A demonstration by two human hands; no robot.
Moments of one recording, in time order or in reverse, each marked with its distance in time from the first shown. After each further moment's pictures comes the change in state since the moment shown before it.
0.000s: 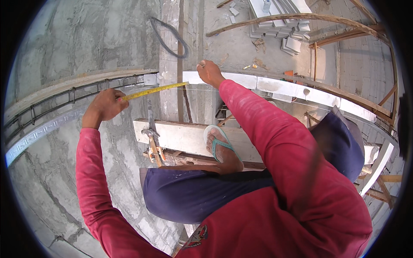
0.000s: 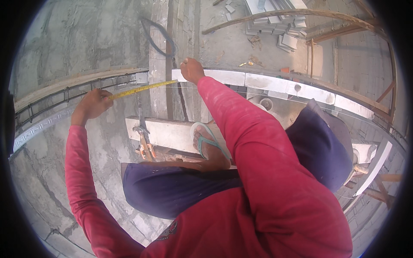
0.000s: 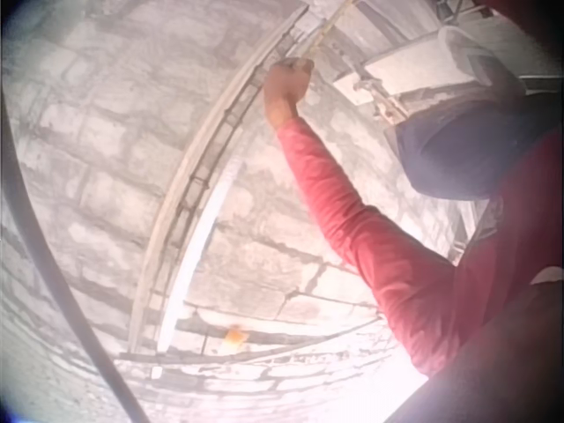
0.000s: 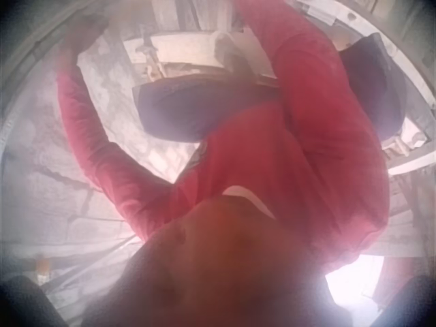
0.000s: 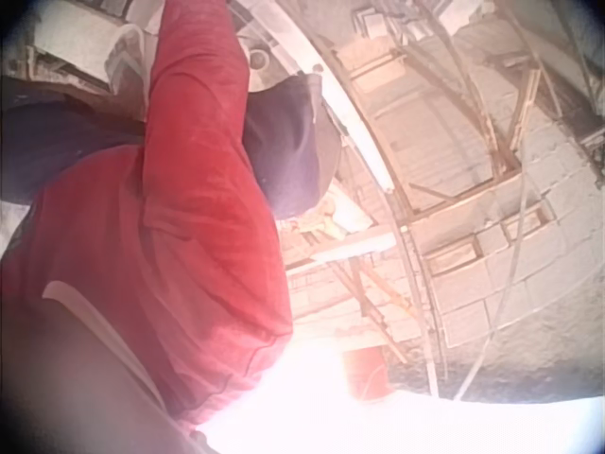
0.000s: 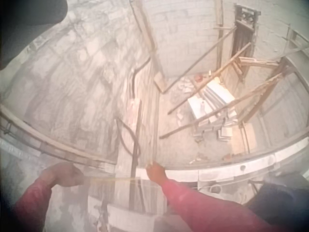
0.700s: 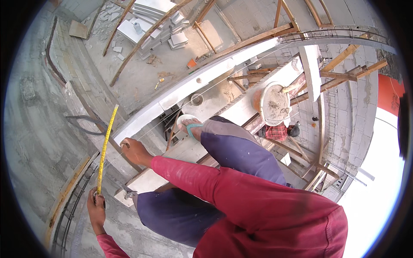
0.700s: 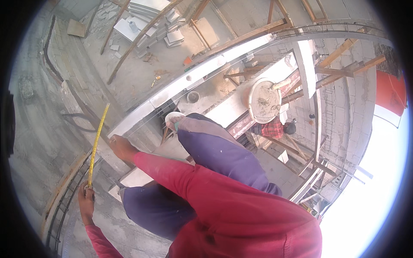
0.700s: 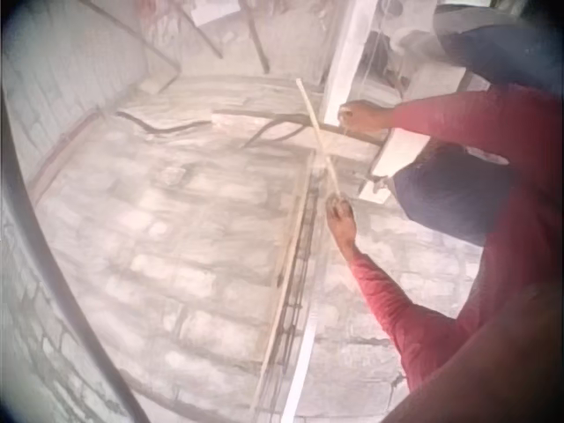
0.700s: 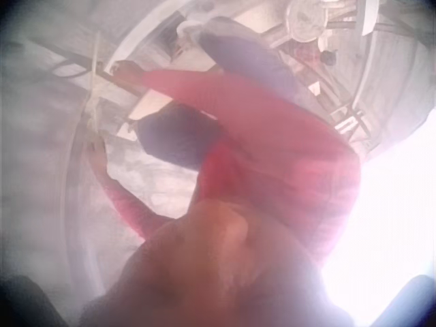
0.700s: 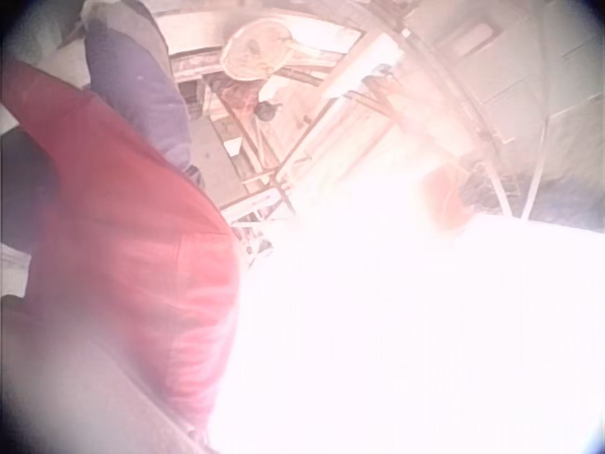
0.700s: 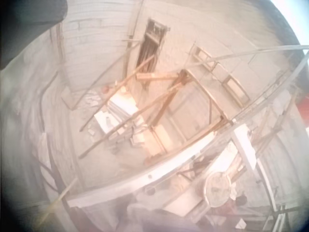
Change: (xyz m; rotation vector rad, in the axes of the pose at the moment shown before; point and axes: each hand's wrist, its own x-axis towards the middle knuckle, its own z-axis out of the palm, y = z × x) left_hand -0.045 -0.003 -0.014 -0.715 -0.044 0.265; right_hand -0.157 -0.132 -0.048 0.488 0.359 0.181
